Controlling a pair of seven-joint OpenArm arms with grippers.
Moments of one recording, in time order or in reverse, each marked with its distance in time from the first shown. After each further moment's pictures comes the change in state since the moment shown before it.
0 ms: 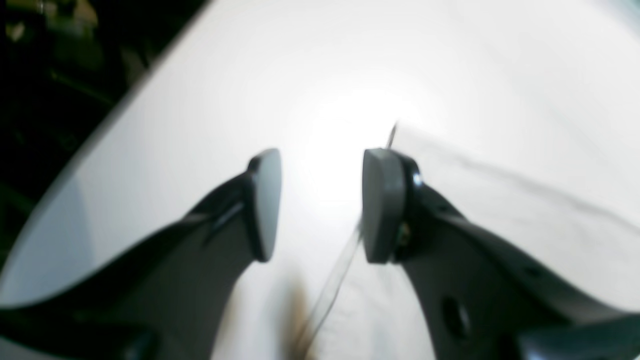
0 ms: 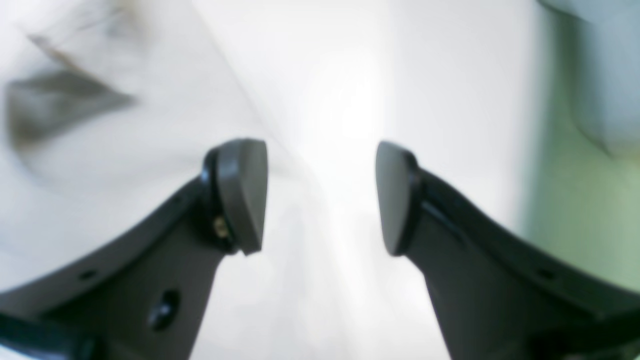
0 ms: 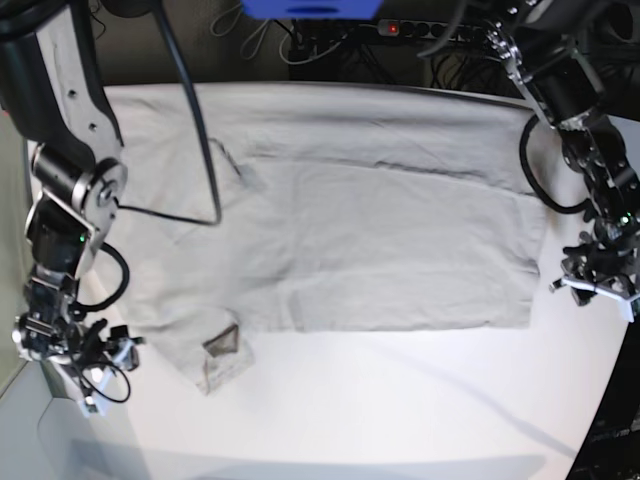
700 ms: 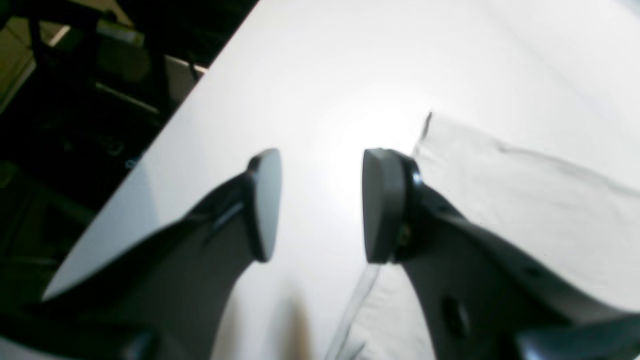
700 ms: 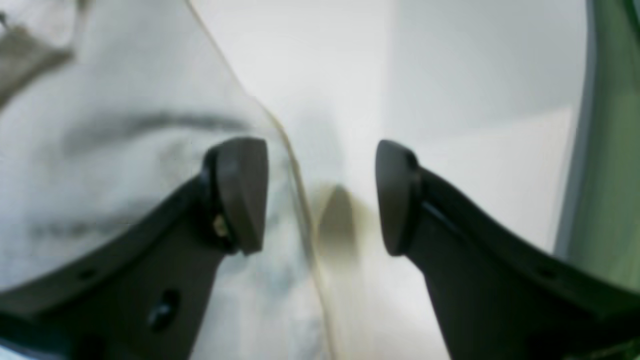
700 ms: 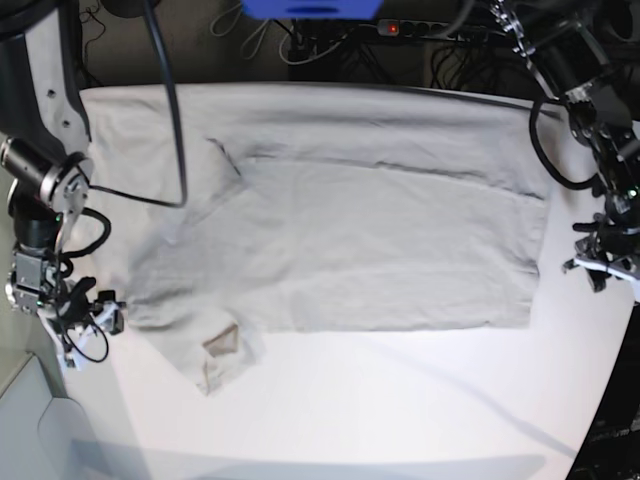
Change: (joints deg) left arm 6.2 -0.9 -1.0 8.0 -0.3 -0.3 -1.1; right arm -2.7 7.4 -0.6 -15.0 -0.3 -4.0 15.8
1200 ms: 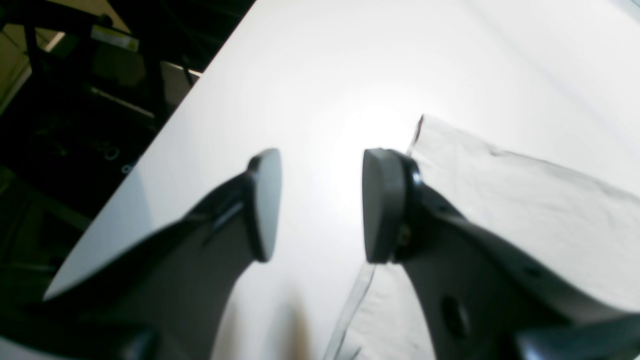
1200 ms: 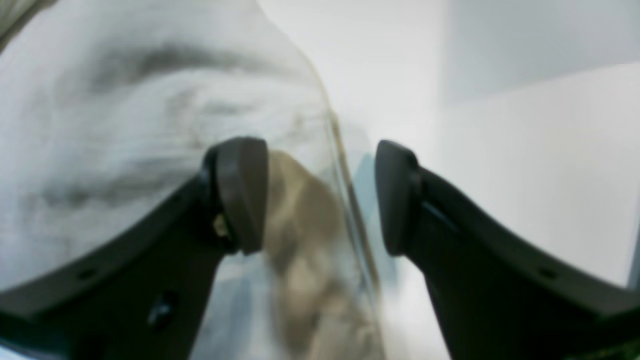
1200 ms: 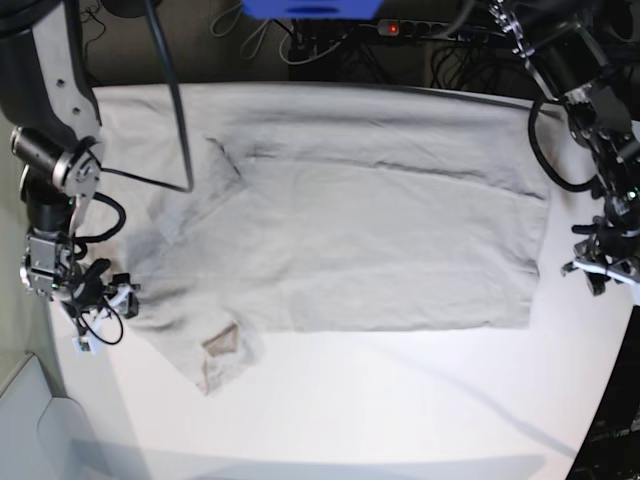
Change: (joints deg) left arm -0.2 0.1 0.1 0.2 0.0 0.0 -0.2; right arm -3.7 -1.9 -0.3 0.1 0.6 -0.1 2.2
